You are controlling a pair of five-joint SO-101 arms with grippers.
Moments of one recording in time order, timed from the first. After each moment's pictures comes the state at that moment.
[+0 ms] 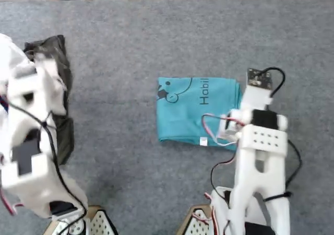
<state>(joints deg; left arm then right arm) -22.4 5.9 25.7 56.5 -18.9 9.3 -36.2 49.8 72.2 -8.2</state>
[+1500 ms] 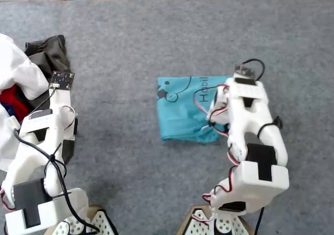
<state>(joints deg) -20.9 -12.9 53.1 39.4 -21.3 9.6 8.5 24.6 67.2 -14.0</state>
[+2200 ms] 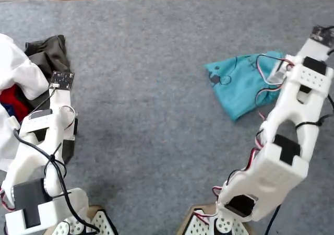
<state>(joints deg) -20.9 -12.9 53.1 39.4 -21.3 30.1 22.6 -10.6 65.3 -4.0</state>
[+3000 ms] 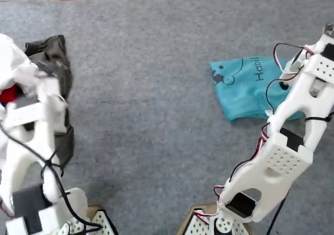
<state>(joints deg) -25.1 -18.5 33.6 64.4 -18.3 32.1 30.9 -39.1 92.6 -1.9</state>
